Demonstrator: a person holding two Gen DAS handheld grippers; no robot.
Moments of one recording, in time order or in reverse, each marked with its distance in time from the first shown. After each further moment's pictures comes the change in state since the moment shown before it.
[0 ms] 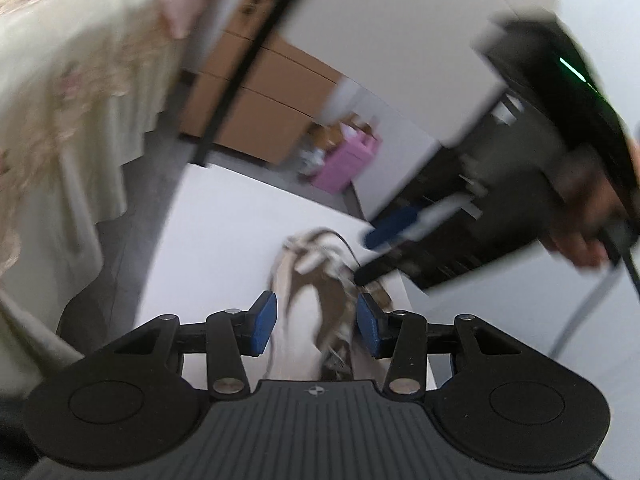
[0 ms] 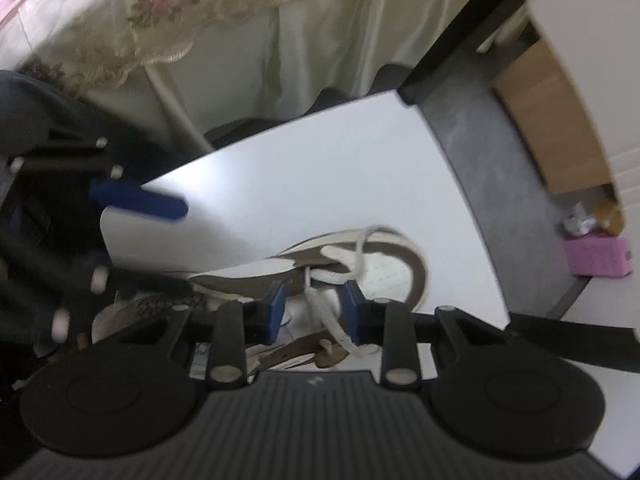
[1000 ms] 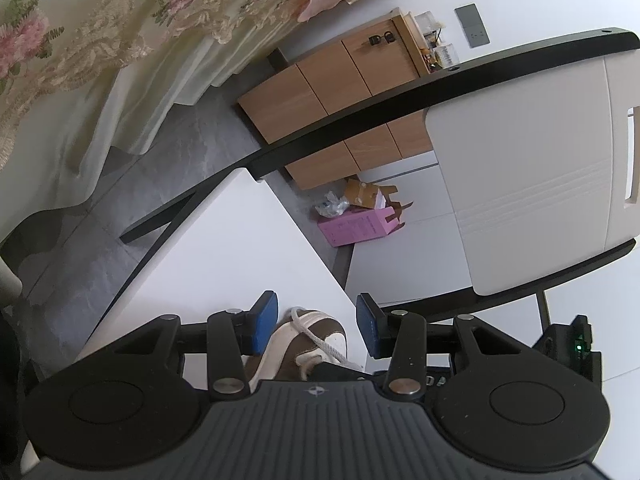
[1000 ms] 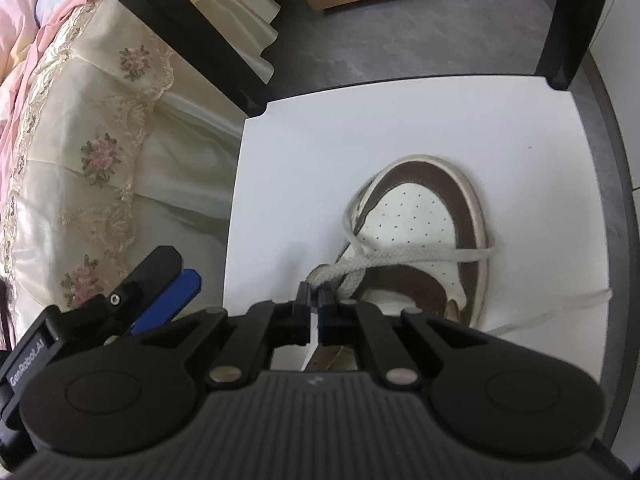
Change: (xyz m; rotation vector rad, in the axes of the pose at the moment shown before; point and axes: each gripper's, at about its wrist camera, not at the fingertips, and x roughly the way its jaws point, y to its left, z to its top) left arm 0.035 0.087 0.035 -0.643 -0.108 -0.079; right arm 0.034 -0.057 -0.052 1.115 -0.239 0.250
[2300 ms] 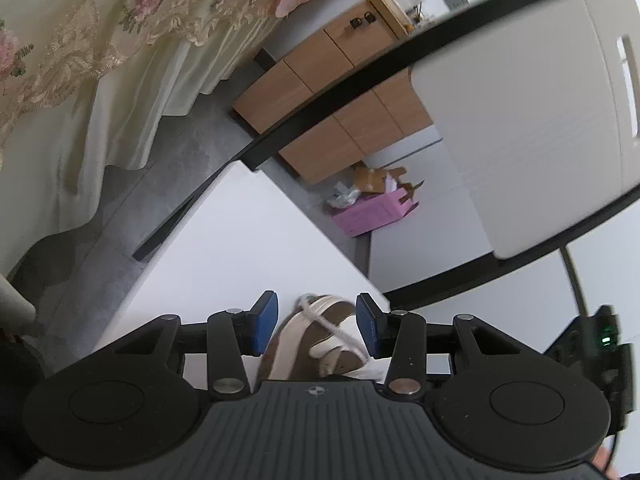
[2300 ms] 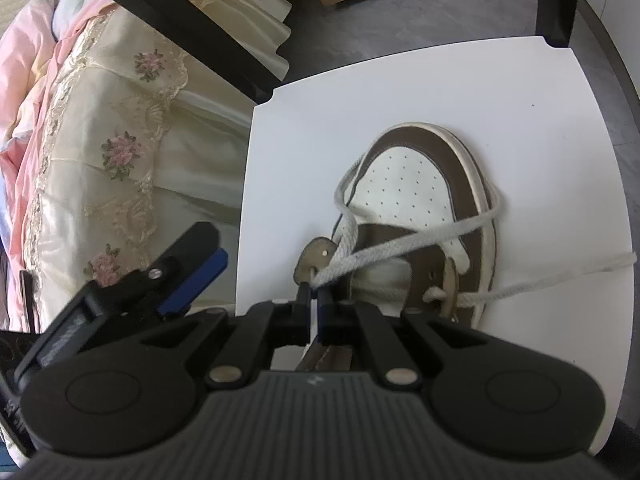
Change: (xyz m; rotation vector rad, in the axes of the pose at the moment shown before) left arm 0.008 -0.012 -0.015 0.120 0.007 0.045; right arm 0.003 -0.024 -0.021 0.065 -0.005 0.122
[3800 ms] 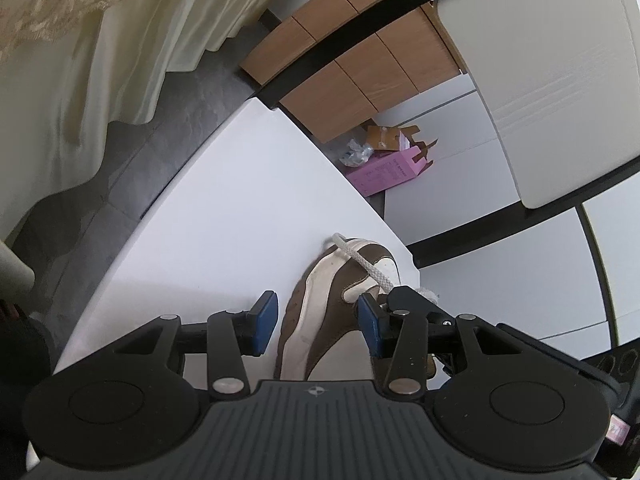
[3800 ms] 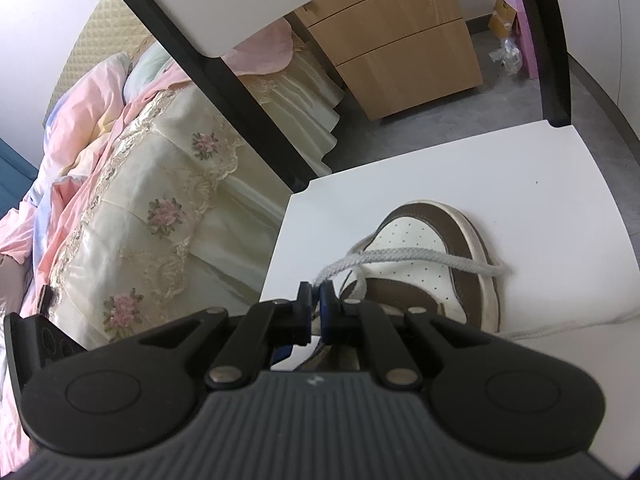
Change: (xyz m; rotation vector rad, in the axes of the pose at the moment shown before) left arm 0.024 0.014 -0.027 0.036 0.113 0.041; right arm -0.011 -0.023 -0.040 -0.130 -0.395 0.137
